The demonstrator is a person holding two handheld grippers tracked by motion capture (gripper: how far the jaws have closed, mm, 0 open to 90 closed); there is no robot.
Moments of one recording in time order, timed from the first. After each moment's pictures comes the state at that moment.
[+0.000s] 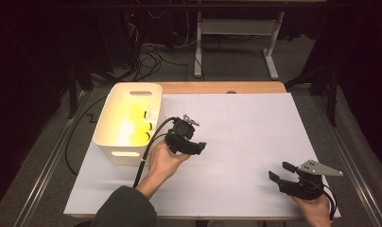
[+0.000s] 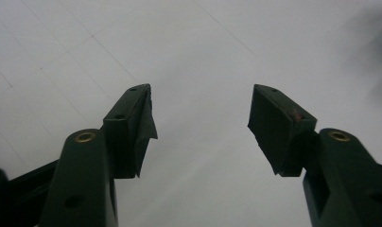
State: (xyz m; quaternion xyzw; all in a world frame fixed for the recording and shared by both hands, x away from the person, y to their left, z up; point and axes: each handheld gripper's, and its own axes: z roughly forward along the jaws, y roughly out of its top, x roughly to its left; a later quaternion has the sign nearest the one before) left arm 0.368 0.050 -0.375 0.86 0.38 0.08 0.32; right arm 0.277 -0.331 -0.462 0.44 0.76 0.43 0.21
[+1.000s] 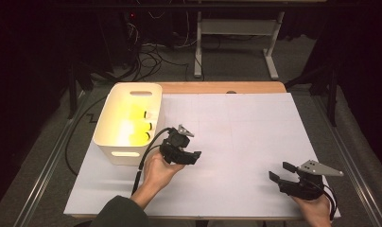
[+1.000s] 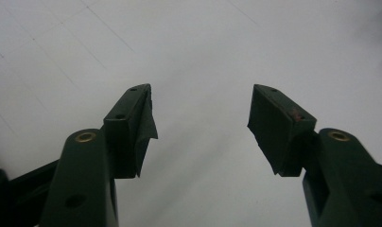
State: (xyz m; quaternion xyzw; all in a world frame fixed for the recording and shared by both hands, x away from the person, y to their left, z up) left arm 0.349 0.064 -0.395 0.87 0.37 0.08 0.32; right arm 0.277 -0.332 -0.462 0.45 0.76 0.43 0.21
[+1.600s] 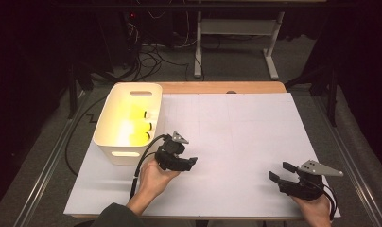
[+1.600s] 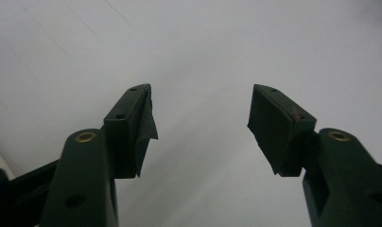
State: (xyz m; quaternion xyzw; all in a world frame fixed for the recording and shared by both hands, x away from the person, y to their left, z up) left arm 0.337 0.077 -0.410 0.87 0.38 0.08 0.32; right arm 0.277 -0.332 -0.462 0.45 0.76 0.43 0.21
